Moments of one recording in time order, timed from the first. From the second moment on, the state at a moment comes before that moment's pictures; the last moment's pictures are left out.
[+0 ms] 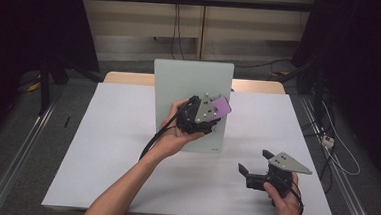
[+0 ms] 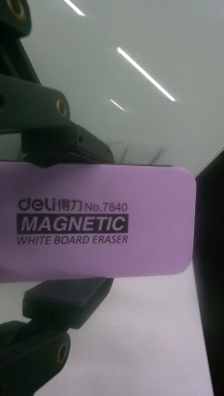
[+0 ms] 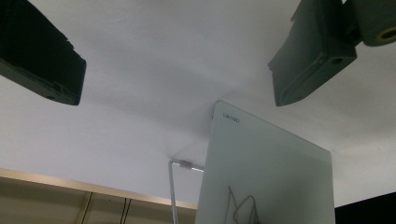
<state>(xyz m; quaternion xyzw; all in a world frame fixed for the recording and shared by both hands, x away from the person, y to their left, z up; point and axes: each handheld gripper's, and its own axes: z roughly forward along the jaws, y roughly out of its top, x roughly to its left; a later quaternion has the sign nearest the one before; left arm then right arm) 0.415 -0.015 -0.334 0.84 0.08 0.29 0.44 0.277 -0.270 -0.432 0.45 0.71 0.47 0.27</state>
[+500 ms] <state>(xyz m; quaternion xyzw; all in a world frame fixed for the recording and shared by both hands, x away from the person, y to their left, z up) 0.419 -0.012 -0.308 0.83 0.05 0.39 0.40 0.277 -0.269 -0.431 0.45 0.71 0.47 0.27</state>
